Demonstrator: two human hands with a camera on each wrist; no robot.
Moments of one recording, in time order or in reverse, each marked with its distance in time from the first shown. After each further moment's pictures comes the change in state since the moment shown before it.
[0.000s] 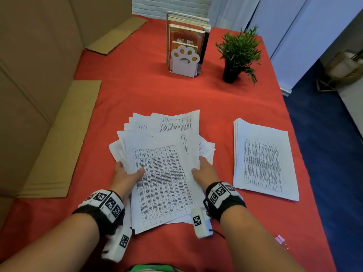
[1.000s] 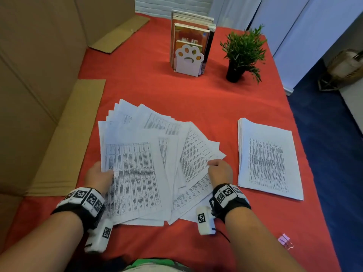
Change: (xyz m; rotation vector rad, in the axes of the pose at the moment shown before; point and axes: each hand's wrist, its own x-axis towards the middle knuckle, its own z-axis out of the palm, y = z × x) left_hand 0.005 0.022 -0.064 0.328 0.255 0.153; right_hand 0.006 0.014 -0.004 0.178 0.338 0.153
